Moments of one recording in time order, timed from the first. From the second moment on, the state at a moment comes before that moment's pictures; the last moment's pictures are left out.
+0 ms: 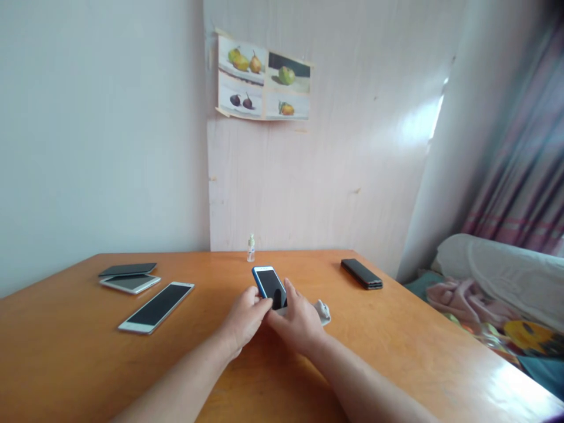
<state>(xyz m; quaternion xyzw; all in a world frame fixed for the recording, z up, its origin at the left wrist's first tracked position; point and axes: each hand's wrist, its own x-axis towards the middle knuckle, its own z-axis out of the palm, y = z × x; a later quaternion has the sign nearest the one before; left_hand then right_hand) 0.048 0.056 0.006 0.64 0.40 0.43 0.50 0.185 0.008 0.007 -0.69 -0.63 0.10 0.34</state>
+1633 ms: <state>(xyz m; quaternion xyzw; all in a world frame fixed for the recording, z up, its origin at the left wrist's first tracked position) 0.055 0.051 -0.028 0.88 0.38 0.25 0.14 0.492 0.070 0.001 -0.91 -0.34 -0.02 0.24</state>
